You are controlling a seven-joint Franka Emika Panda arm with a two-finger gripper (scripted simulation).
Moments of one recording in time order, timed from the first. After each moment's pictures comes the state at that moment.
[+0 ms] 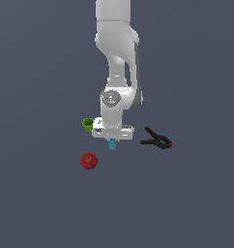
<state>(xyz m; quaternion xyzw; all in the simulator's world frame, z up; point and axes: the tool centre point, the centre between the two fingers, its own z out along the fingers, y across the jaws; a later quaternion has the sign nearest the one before) -0.048 -0.021 0.030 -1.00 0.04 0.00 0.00</state>
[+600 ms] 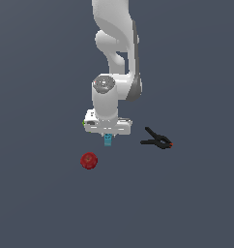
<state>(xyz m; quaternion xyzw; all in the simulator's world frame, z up) -0.031 -0.040 0.101 -1.00 0.04 0.00 0.00</state>
